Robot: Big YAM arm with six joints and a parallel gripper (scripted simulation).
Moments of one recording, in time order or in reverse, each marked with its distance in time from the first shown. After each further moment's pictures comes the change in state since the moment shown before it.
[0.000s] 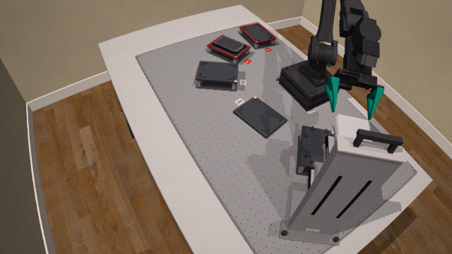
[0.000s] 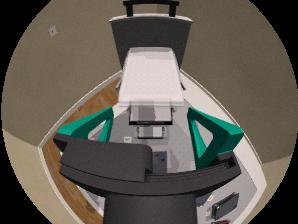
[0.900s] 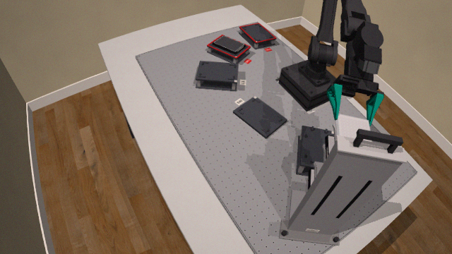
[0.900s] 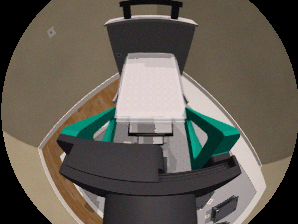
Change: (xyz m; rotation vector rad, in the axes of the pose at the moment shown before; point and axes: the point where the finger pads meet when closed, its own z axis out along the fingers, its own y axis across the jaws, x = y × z) arm -0.011 0.000 0.020 0.000 0.003 0.000
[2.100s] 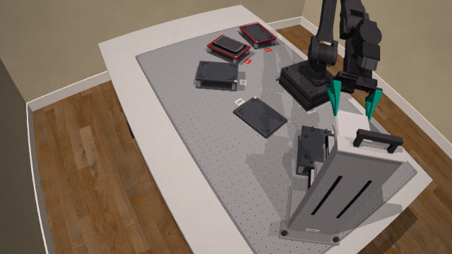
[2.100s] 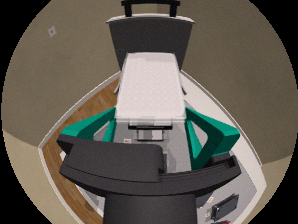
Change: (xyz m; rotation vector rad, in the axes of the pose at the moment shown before) arm 0.007 -0.001 -0.011 0.000 0.000 0.000
